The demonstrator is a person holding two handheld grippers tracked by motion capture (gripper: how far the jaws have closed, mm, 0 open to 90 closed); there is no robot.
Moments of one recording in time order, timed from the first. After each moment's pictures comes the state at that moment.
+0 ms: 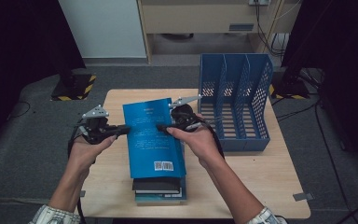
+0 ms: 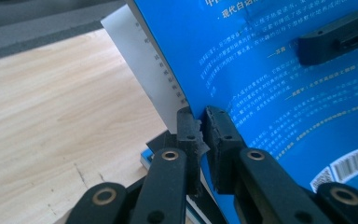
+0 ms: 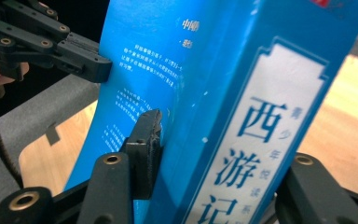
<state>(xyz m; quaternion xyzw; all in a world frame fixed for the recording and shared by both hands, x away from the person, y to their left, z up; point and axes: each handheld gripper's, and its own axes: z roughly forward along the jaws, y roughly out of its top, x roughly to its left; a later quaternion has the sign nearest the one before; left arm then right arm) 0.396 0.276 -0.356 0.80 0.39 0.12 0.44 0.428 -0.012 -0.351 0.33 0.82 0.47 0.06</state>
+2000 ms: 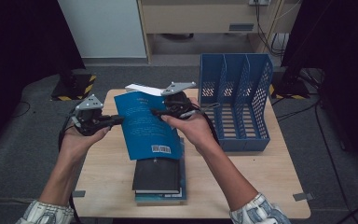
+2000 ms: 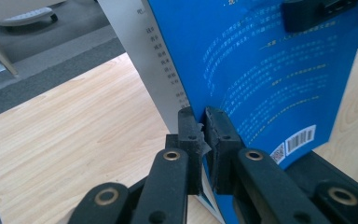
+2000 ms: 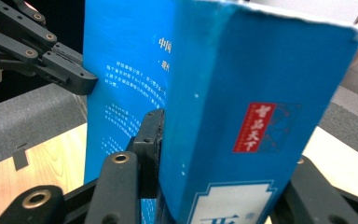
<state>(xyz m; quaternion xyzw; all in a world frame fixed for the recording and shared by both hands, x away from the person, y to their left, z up) 0.403 0.283 -0.326 0.81 0.36 0.18 0.43 0.446 0.003 -0.319 0.27 0.82 0.49 0.14</state>
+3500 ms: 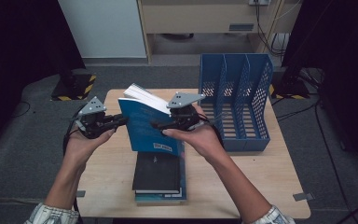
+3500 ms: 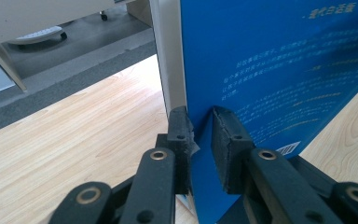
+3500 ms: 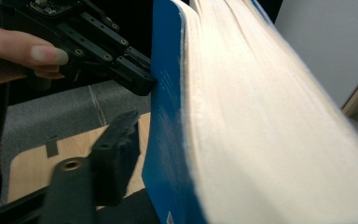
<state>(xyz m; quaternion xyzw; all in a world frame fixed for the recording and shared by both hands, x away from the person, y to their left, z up) 0.393 0.273 -0.332 0.80 0.35 0.20 0.45 0.410 -0.014 -0.317 0.20 0.81 0.53 0.15</state>
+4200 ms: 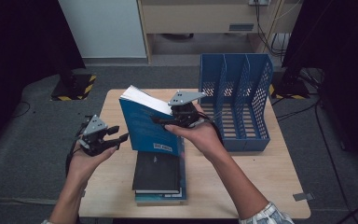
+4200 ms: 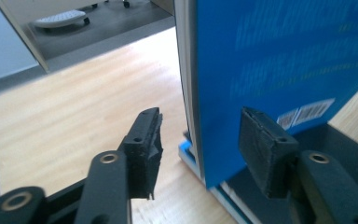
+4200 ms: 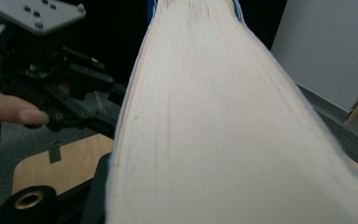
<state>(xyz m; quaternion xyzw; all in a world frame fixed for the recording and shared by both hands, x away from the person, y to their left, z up) 0.366 0.282 -0.391 0.78 0.39 0.23 0.43 0.421 -0.015 -0.325 0.20 0.80 0.55 0.12</state>
